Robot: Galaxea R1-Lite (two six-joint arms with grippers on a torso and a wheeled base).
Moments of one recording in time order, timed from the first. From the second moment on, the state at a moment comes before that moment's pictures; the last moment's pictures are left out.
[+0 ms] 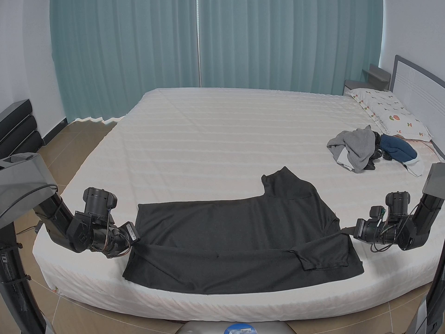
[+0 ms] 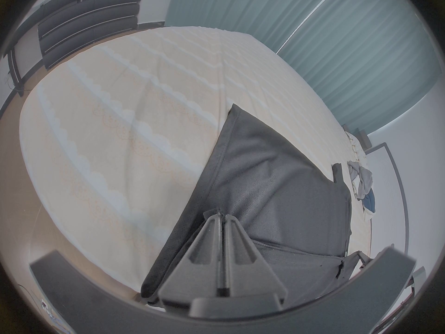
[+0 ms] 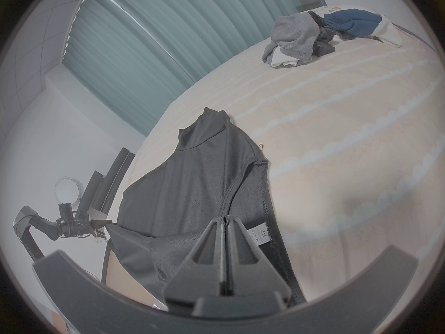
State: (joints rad) left arm -0.12 2.11 -0.70 -0.50 -0.11 -0.68; right arm -0.13 2.21 -0.58 -0.93 0.53 0.30
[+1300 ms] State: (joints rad) left arm -0.09 2.01 -0.62 -0.51 -0.19 -0.80; right arm -0.13 1.99 -0.33 -0.93 0.60 0.54
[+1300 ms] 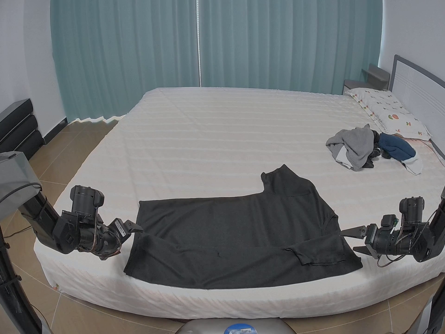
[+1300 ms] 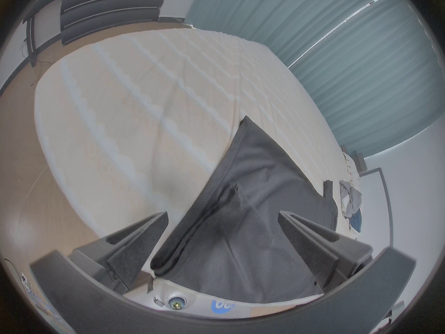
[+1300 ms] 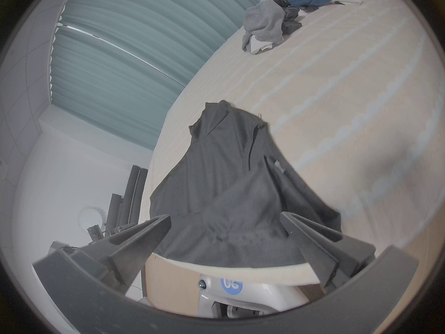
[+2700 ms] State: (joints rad) left arm -0.01 2.15 -0.55 -0.61 -0.42 -0.39; right arm -0.13 1.96 -0.30 -0.93 0.62 0.54
